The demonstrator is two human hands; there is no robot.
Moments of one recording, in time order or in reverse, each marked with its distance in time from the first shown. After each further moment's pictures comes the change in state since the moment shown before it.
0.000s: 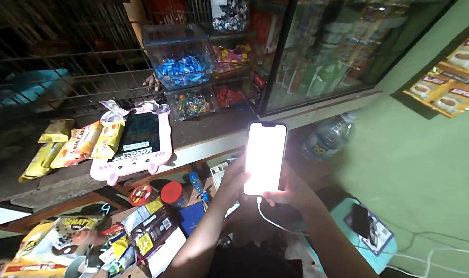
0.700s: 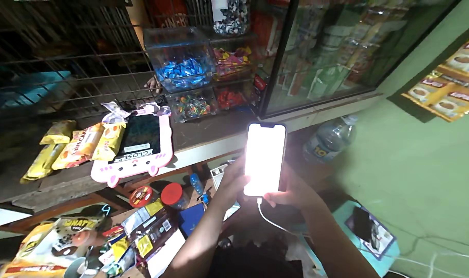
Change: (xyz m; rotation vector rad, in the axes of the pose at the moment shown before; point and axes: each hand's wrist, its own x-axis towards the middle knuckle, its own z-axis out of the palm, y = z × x) left_hand 0.005 -0.004 -0.005 -0.047 -0.058 0.024; right_hand 0.006 -0.001 -0.005 0.077 -0.074 -0.007
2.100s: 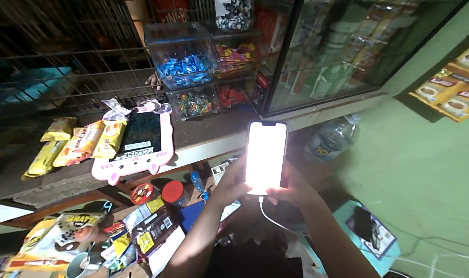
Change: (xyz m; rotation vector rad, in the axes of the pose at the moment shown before) left_hand -0.002 -0.003 -0.013 0.028 -0.131 -0.007; right_hand 0.003 0.004 0.002 0.093 0.041 0.032
